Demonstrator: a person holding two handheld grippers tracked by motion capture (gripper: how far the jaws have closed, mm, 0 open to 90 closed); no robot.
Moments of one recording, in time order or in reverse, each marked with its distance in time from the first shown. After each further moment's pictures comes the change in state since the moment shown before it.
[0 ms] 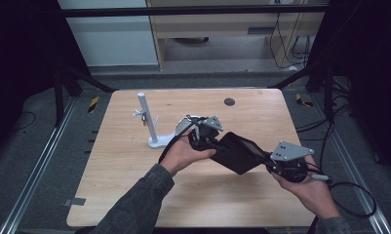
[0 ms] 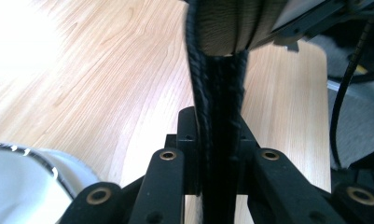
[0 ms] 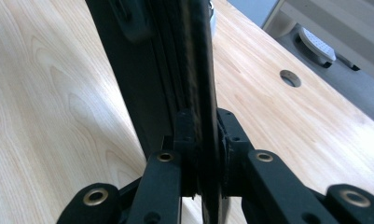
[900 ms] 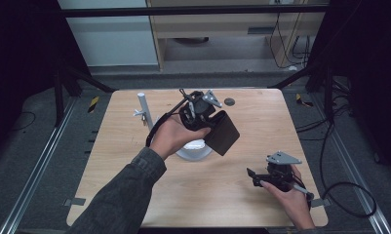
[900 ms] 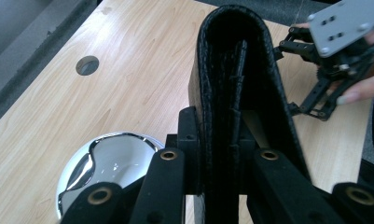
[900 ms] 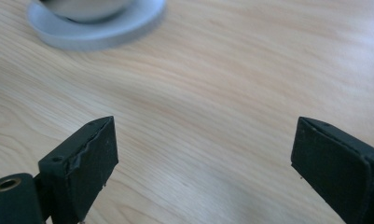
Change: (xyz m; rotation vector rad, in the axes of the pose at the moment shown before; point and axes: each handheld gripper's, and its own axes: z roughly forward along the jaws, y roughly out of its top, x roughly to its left) left arm -0.007 0.056 -0.074 0.076 0.230 0.023; right arm 0.007 -0.078 0.065 0.054 -0.154 0.403
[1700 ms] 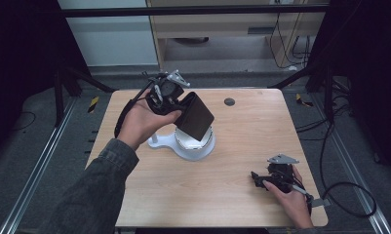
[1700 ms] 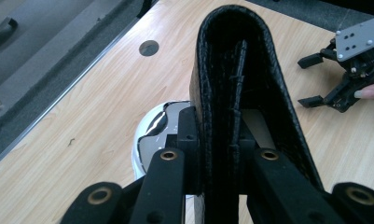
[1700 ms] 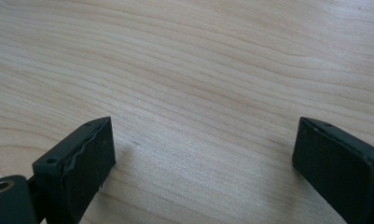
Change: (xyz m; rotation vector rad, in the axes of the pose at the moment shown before) left arm 0.038 -0.019 -0.069 0.001 0.136 -0.108; right arm -0.013 -0.021 0.019 0.137 -0.084 0.075
